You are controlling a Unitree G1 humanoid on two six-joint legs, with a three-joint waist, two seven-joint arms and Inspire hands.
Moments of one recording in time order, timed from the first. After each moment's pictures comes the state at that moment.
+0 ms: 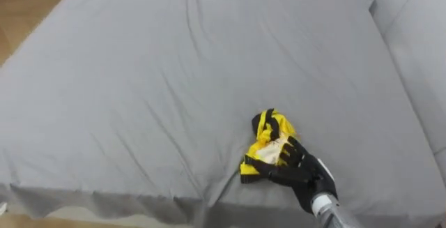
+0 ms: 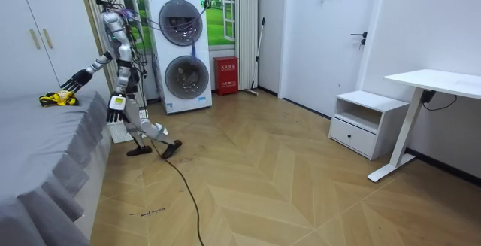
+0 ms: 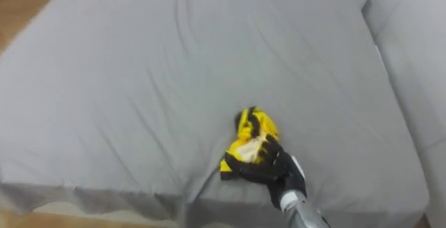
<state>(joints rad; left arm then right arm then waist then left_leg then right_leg) 0.19 0.16 -0.12 1.01 -0.32 -0.13 -0.03 -0.02 -0.19 0.09 0.60 0.51 -0.05 0.05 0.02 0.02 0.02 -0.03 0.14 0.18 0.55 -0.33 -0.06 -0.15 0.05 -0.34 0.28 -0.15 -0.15</state>
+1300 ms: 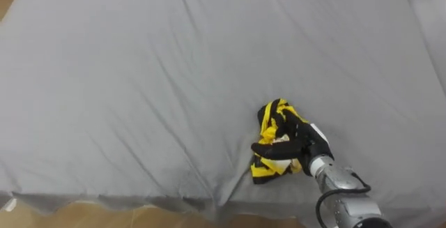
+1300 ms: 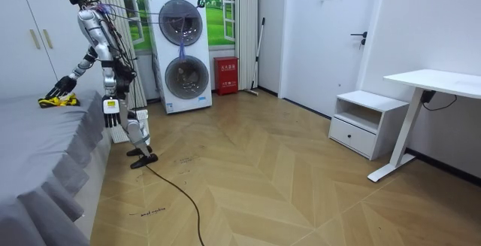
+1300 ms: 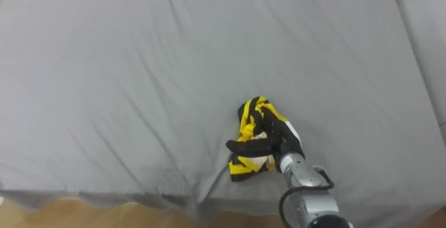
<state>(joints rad) 0.00 0.19 -0.13 1.21 -0.36 -0.06 -0.06 -0.36 -0.22 0.14 0.93 0.24 -0.12 0.09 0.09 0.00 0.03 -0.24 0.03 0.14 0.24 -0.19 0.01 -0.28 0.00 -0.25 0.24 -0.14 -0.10</state>
